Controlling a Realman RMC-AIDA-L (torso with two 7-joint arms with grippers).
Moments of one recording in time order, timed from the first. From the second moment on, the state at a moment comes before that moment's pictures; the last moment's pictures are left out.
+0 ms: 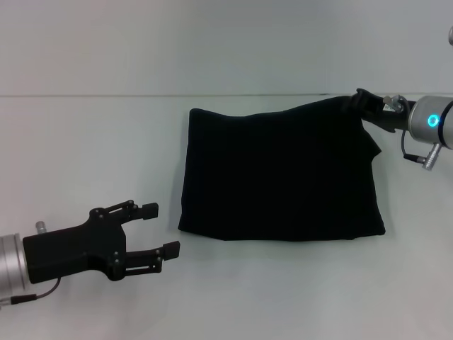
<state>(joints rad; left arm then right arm) -0.43 -2.06 0.62 0.51 1.96 1.60 -1.13 0.88 2.05 -0.70 -0.36 -2.05 -0.62 2.32</state>
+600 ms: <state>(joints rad) -0.44 -2.06 0.61 0.50 1.95 1.60 -1.13 0.87 2.08 -0.70 -0.32 -2.05 -0.54 2.28</state>
